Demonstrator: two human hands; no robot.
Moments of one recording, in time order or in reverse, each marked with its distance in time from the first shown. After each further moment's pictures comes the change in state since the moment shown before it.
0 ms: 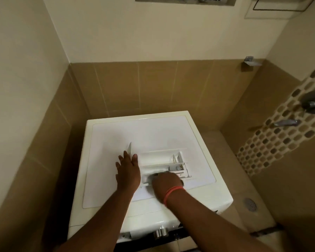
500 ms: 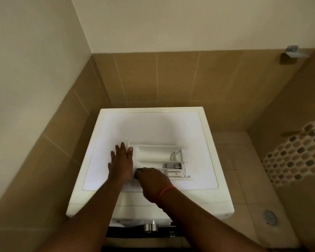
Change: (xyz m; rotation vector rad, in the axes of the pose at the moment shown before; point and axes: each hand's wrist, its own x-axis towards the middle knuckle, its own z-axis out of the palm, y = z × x) left_hand -0.001 0.002 0.002 0.154 0.086 -0.068; right_hand 0.004 0.022 0.014 0.202 0.049 -0.339
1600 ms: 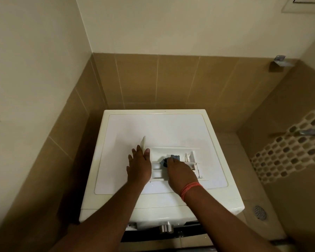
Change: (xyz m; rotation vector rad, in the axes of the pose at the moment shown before) left_hand 0.001 -0.002 -0.002 -0.100 -0.110 0.030; right_hand 0.011 0.002 -0.009 -0.117 0.196 0.255
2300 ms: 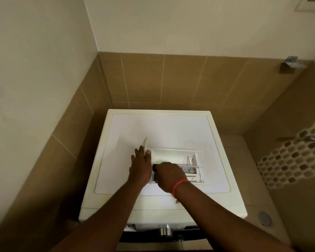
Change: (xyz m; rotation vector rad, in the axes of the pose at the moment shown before) left_hand 0.006 -0.002 0.005 -0.130 -0.020 -0.010; right_hand 0.027 -0.017 0.011 0.063 -0.107 -0.144
